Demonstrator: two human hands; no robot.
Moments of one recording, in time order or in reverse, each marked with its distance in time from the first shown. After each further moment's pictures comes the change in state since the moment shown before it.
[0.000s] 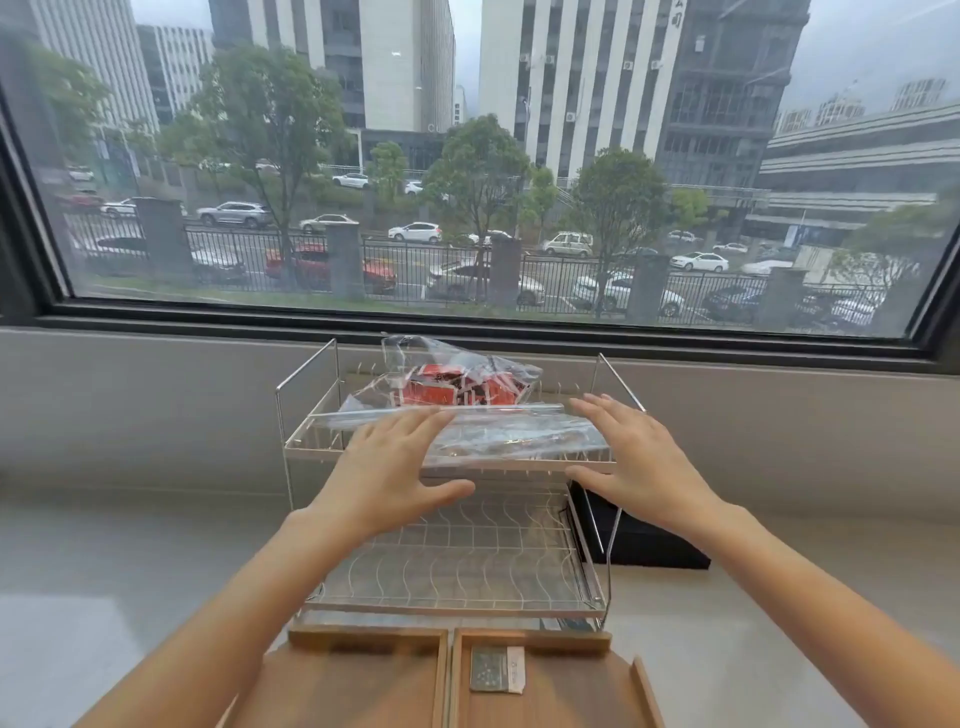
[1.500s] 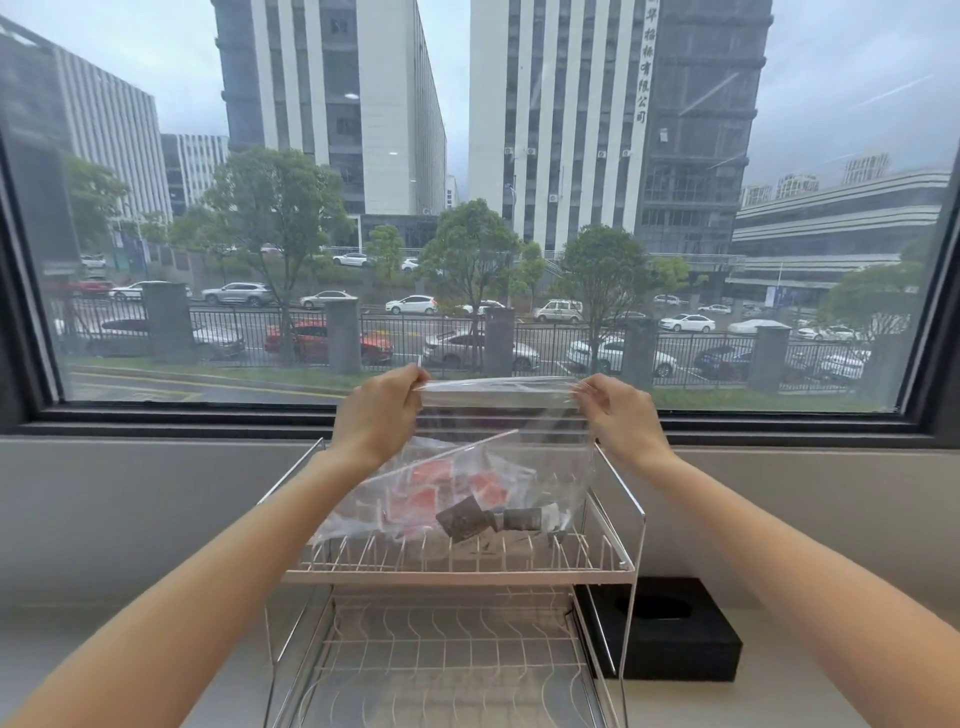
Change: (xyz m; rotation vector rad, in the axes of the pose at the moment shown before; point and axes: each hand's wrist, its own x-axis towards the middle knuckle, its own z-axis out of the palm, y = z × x) left_hand 0.121 -0.011 -0.071 -0.132 0.461 -0.058; right_hand 0.115 0.013 -0.055 0.412 0.397 0.126
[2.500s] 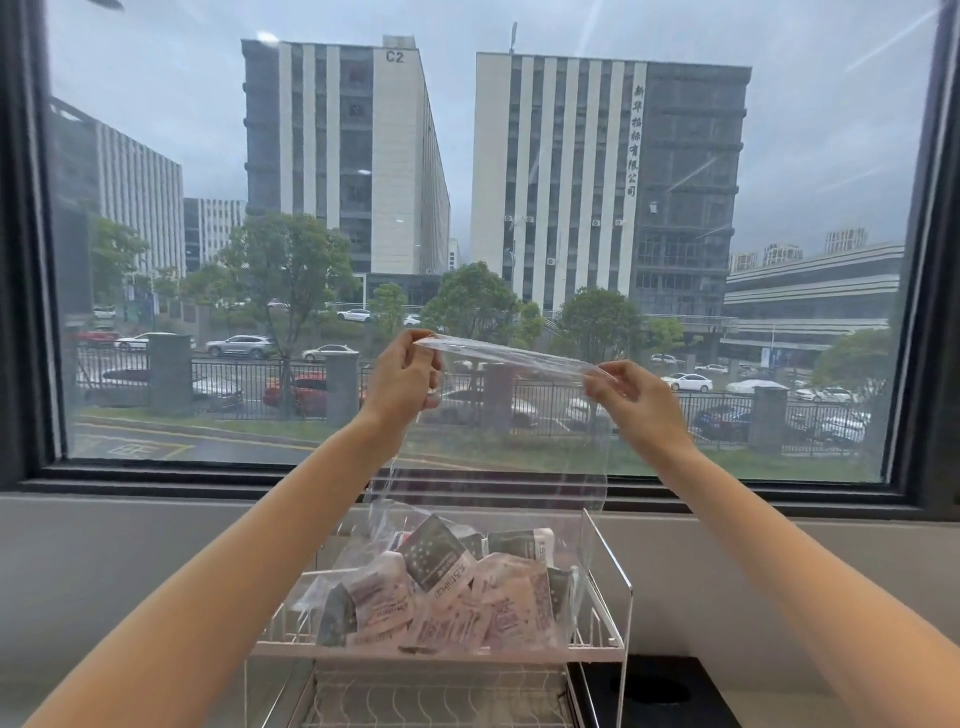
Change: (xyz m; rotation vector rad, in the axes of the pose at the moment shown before) left_hand 0.048 0.061 -0.049 -1.001 0.083 -0.219; right_hand 0.028 -0.038 -0.064 0.307 0.096 -0.038
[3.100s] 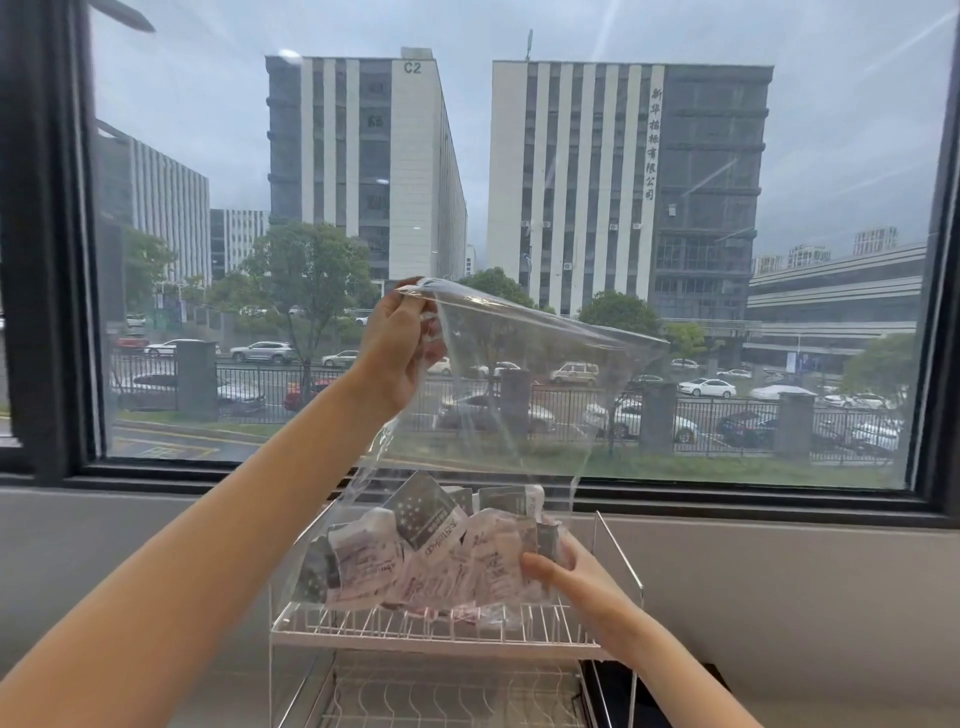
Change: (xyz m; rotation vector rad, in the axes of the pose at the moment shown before) left_hand -0.003 0.058 -0.006 -0.429 0.000 -0.038; right_hand -0.109 0.069 0.073 0.422 -0.566 0.390
